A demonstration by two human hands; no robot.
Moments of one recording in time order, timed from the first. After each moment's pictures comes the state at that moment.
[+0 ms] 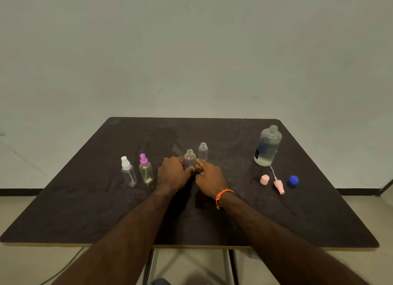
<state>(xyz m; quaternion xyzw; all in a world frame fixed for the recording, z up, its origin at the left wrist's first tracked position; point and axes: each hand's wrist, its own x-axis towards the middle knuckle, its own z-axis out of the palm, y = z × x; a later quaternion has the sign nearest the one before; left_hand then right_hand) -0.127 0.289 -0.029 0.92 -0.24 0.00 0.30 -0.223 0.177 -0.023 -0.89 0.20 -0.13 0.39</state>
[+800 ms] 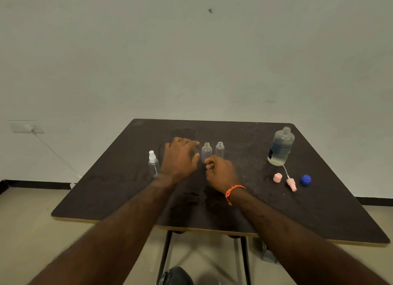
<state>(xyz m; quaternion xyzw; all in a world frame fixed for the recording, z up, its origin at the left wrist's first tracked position) -0.141 0.350 0.030 0.87 -0.37 0.20 0.25 -0.240 0.211 0.005 -0.91 0.18 -0.18 0.34</state>
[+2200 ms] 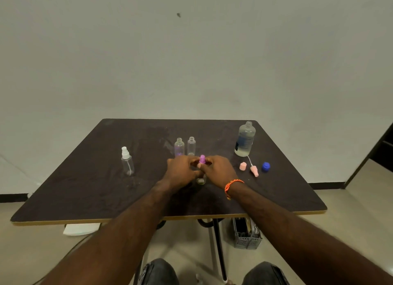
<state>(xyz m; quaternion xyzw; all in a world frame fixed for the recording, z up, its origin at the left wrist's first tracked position) -0.200 0.301 -0.006 0.83 -0.44 -0.06 0.35 -0.317 0.183 0.026 -0.92 0.20 -0.15 0.31</state>
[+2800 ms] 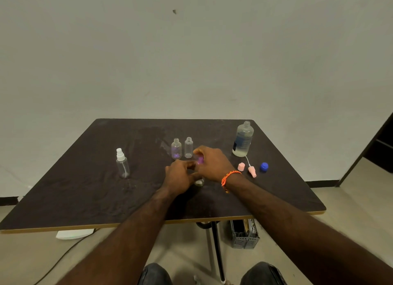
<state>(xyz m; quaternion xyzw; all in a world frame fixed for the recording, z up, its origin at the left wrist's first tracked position) -0.197 0.295 -0.030 0.82 -0.40 -0.05 0.40 -0.302 0.188 0.056 -0.95 0.17 -0.14 0.22</state>
